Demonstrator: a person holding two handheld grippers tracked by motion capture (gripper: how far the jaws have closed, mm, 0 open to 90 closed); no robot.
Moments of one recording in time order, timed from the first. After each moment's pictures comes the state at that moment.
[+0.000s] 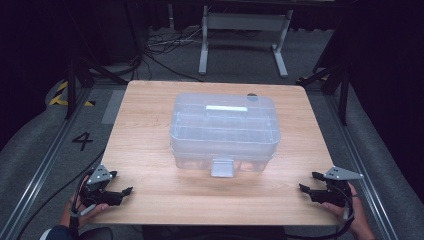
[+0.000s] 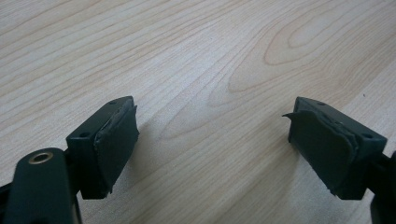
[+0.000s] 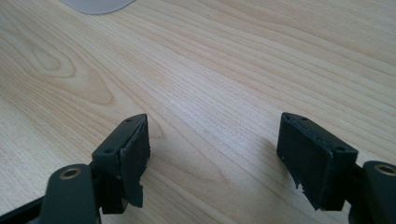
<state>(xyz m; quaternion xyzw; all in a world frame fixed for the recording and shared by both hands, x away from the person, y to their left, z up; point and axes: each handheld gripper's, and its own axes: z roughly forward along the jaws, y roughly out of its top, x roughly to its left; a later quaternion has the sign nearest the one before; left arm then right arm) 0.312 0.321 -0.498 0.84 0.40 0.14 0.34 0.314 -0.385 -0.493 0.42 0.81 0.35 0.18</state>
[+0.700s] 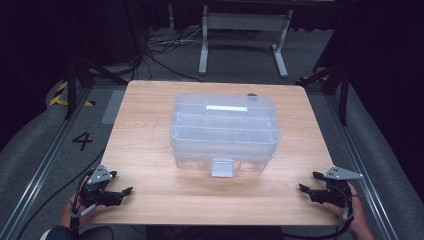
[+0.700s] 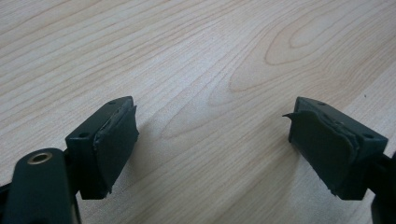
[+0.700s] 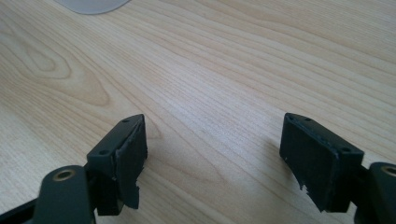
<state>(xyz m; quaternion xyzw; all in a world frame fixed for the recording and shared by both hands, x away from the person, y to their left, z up) 0.311 0.321 -0.498 0.84 0.40 0.14 0.34 0.314 -0.384 -0.493 0.43 0.81 0.35 0.18</state>
